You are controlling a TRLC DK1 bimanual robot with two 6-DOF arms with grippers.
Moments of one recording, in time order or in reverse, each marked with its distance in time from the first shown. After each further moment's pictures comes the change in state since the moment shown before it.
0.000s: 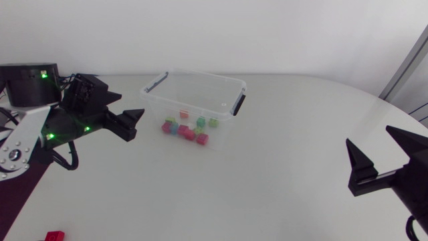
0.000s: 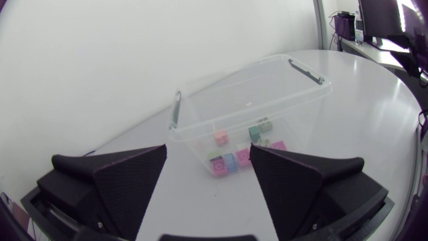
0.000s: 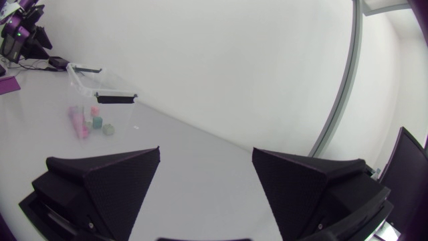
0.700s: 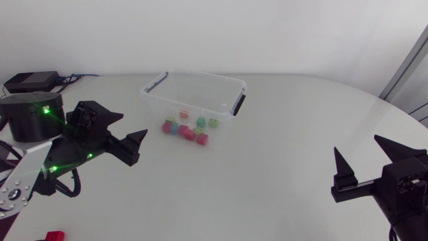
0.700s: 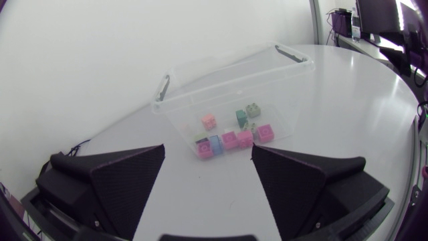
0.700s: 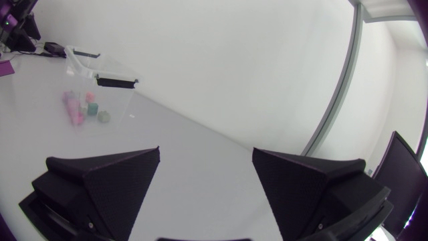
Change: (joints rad) left arm -0.073 -0.107 -0.171 0.053 -0.066 -0.039; right arm 0.317 -0.079 -0.092 0.008 0.379 -0.039
